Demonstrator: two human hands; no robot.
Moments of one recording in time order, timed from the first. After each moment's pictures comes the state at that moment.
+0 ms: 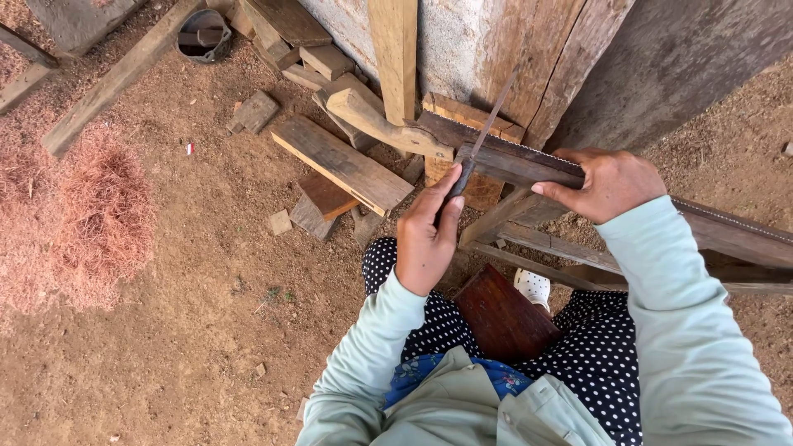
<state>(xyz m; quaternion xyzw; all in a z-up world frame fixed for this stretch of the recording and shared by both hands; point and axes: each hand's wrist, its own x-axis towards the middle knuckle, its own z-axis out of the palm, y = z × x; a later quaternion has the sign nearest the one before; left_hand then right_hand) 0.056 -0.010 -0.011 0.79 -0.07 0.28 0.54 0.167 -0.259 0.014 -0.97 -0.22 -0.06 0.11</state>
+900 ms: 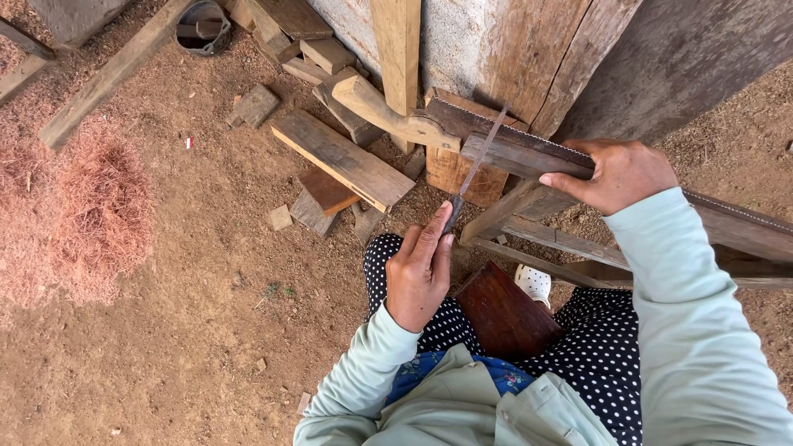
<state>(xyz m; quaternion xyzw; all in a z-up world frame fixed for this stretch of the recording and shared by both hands) 0.002 -0.003 -0.004 0.85 -0.05 0.28 0.44 0.179 -0.262 0.012 -0.97 -0.22 -0.05 0.10</state>
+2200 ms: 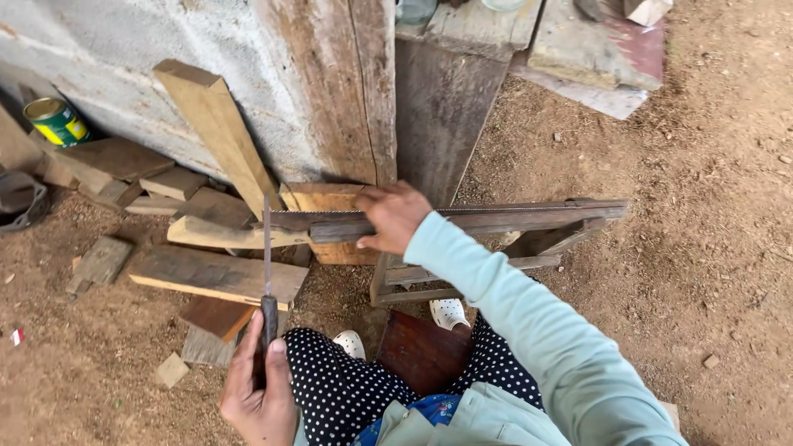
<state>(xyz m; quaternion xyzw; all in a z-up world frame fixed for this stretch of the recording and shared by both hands) -0.022 0.046 0.002 0.78 0.03 0.28 0.56 0.181 -0.195 0.007 -0.94 -0.31 -0.14 0.05</state>
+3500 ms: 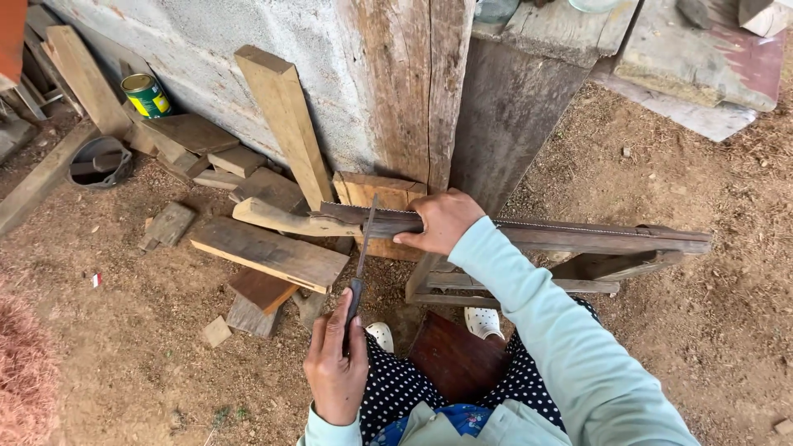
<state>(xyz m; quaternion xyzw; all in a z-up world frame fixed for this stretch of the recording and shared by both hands) -0.011 0.017 -0.012 0.88 -0.01 0.28 0.38 0.182 -0.195 0.014 -0.95 -0.26 -0.02 0.14</state>
